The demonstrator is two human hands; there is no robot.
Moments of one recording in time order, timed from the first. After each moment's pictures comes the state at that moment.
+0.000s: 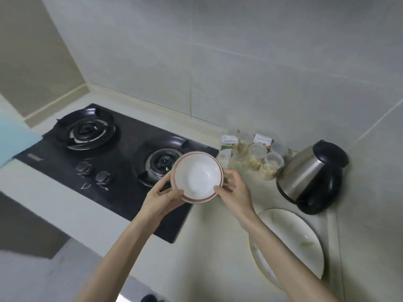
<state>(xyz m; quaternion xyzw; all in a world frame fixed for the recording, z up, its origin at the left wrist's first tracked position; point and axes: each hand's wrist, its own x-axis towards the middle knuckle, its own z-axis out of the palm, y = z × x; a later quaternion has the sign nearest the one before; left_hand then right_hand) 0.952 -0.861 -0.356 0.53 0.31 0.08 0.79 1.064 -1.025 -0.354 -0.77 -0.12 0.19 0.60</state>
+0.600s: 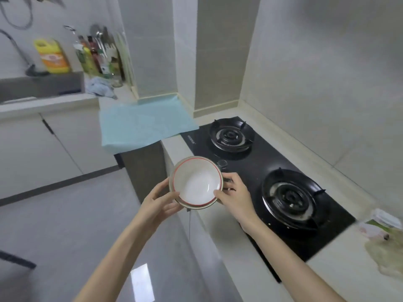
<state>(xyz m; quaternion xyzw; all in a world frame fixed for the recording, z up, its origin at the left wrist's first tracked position) 0.677 -0.723 -0.329 0.36 0.42 0.35 0.76 0.876 -0.787 -0.316 -0.67 -0.38 0.39 0.50</state>
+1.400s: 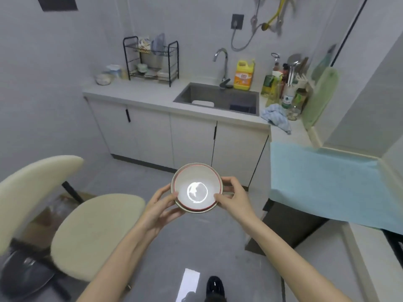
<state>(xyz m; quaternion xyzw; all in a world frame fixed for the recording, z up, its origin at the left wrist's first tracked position) 0.220 -0.582 -0.326 0.12 0.54 0.62 0.56 0.403 -0.497 -0.311 -0.48 -0.63 0.53 0.30</state>
